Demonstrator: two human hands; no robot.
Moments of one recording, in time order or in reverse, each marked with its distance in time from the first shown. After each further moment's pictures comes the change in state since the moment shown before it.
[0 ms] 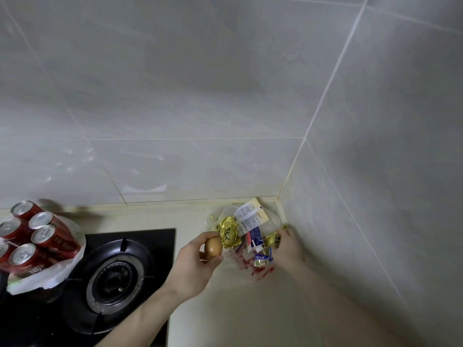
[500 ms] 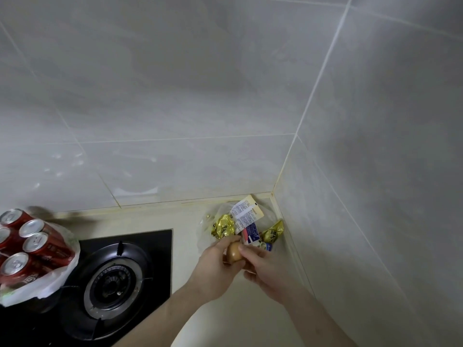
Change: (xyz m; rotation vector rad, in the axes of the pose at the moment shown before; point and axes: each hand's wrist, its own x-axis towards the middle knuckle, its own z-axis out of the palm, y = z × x) left_hand 0.003 0.004 0.034 0.094 -0.169 0.119; right_hand -0.117 -0.077 -0.034 1.221 -0.566 0.220
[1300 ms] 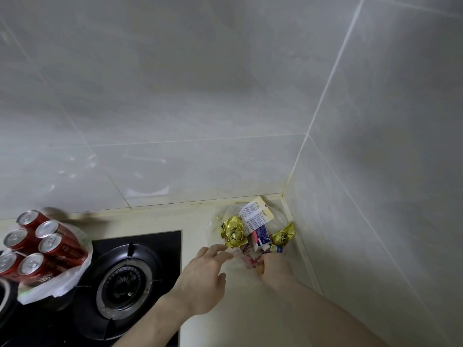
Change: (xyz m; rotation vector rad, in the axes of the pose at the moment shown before) left_hand -0.017 -0.011 -0.037 0.653 -0.123 0.084; right_hand 0.125 0.069 -0.063 -1.588 0.340 -0.126
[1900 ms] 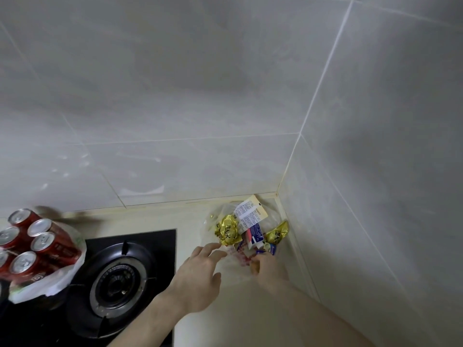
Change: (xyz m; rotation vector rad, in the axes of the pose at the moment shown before) left_hand -0.002 0.004 0.003 0.007 -0.049 -0.048; right_hand -0.032 -0.004 -0.015 0.177 0.027 0.014
